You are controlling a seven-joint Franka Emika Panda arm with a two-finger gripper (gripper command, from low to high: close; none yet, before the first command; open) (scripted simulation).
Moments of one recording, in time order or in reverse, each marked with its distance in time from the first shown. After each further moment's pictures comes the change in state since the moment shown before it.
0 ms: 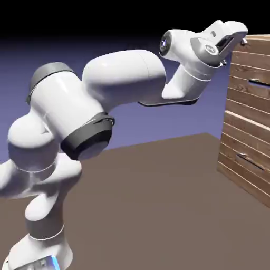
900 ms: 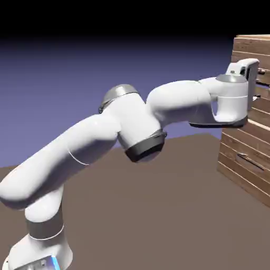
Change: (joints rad) arm 0.822 -0.217 -0.591 0.682 -0.635 -0.011 -0.123
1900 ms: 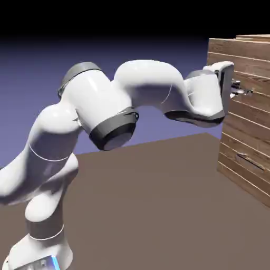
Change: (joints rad) arm -0.673 0.319 0.419 -0.793 -0.190 -0.199 0.417
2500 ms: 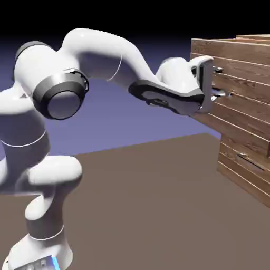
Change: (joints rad) arm -0.565 0.325 0.428 -0.164 -0.145 0.061 0.480
